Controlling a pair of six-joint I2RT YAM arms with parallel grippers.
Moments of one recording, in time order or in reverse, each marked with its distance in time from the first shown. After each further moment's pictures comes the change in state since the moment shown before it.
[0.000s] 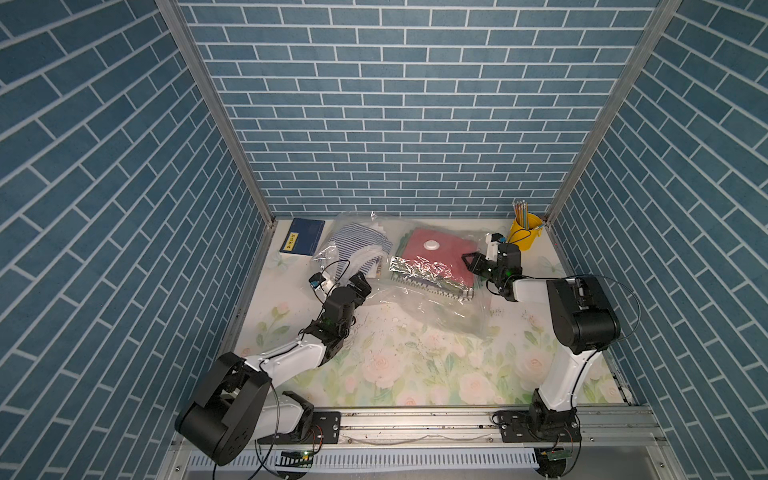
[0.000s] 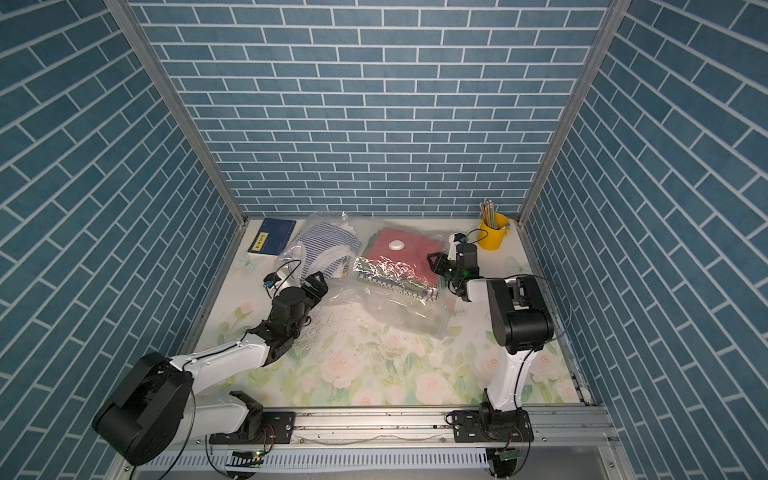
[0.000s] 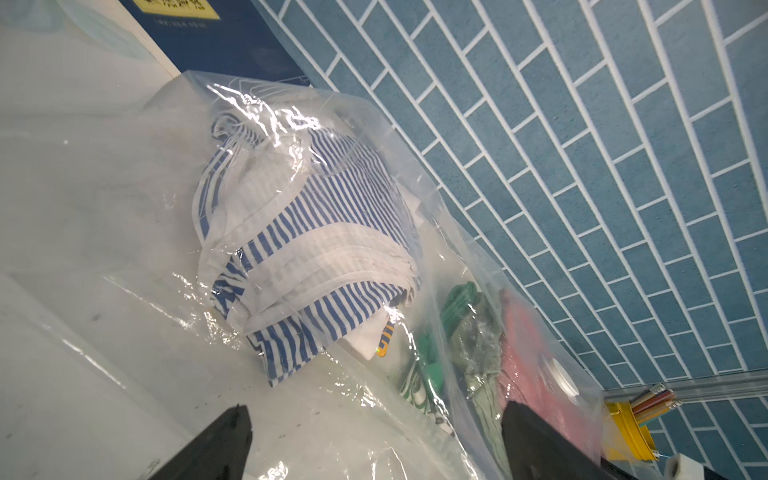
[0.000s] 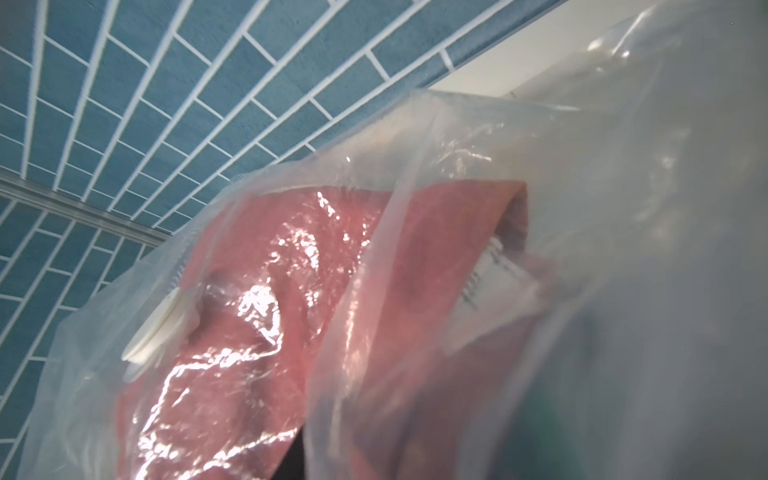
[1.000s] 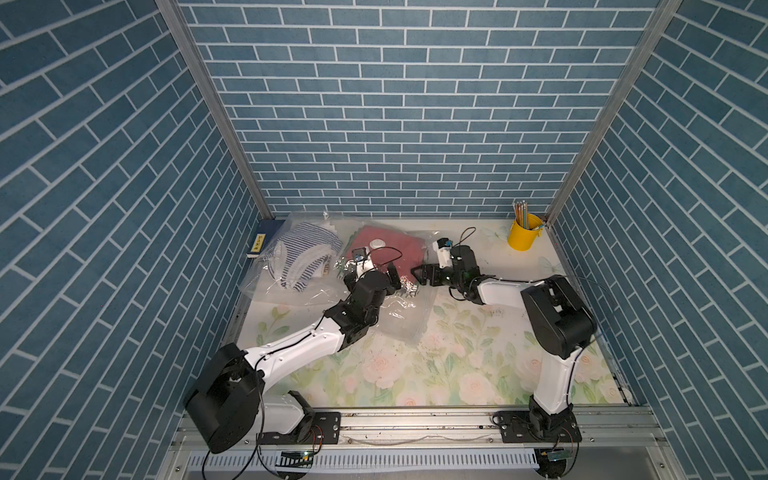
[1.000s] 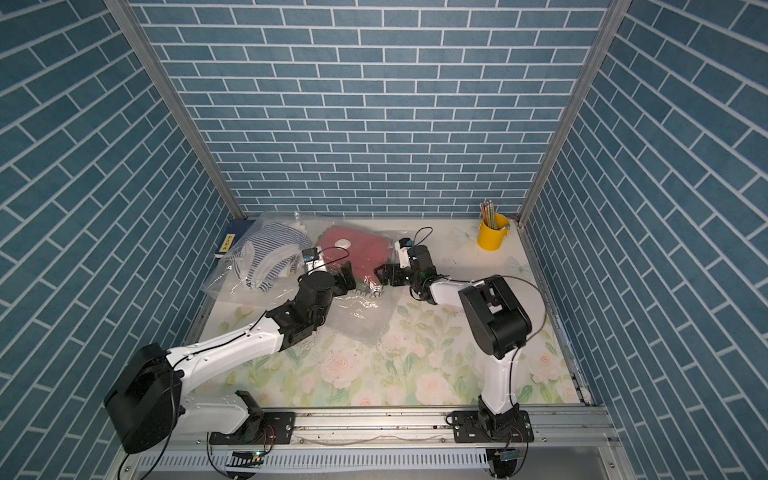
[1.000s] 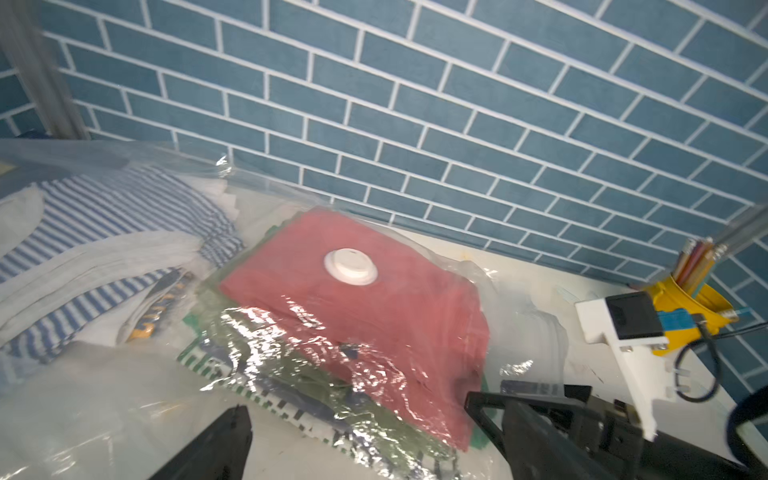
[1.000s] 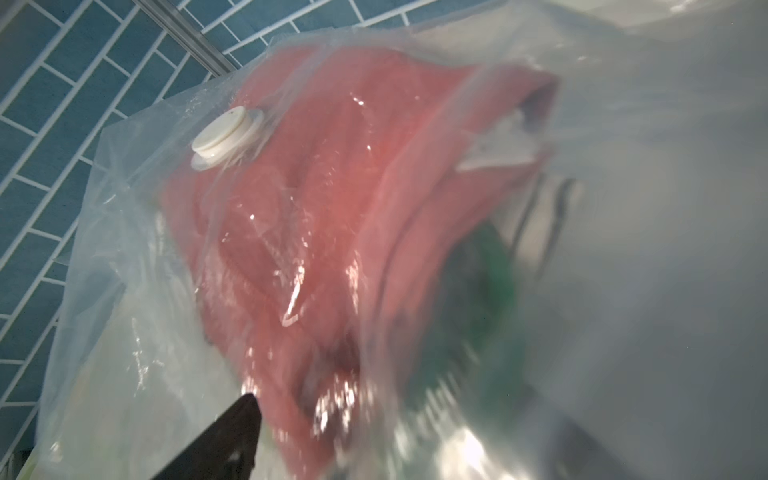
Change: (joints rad) left arm -0.267 0.122 0.391 -0.260 -0.188 0.491; right arm 0.281 -0.106 -0.031 -0.099 0.058 -0.093
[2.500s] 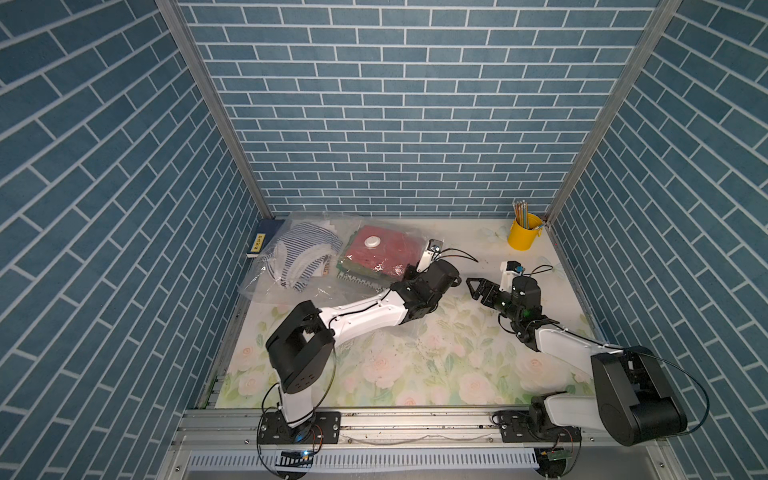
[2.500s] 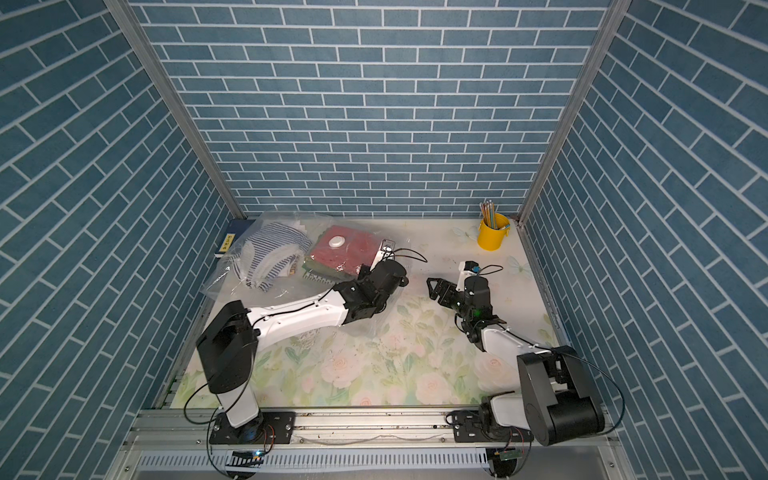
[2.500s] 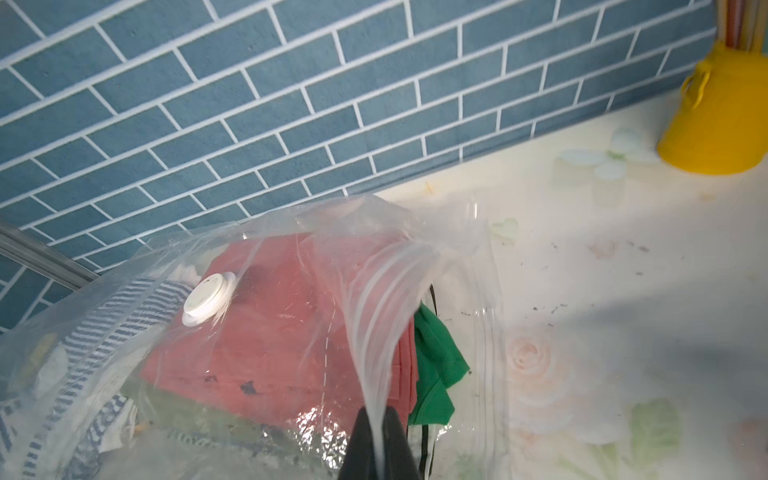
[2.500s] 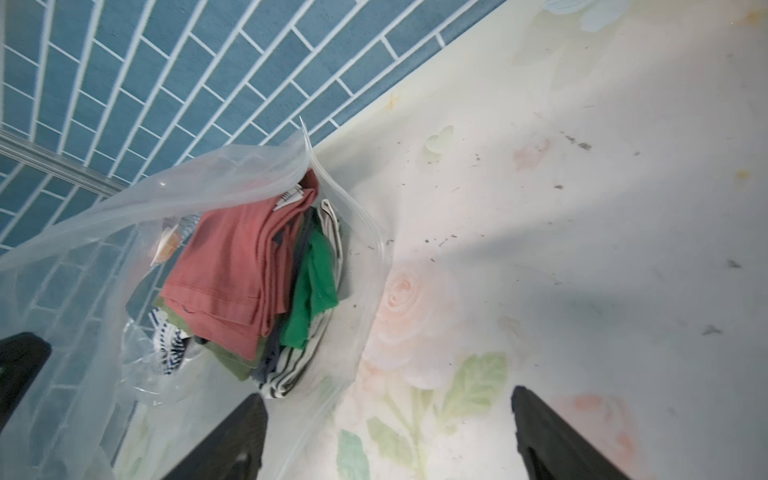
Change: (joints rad) left arm -0.176 0.386 0.492 -0.340 -0.158 0.221; right arm -0.209 -0.494 -0.489 0.099 0.032 0.217
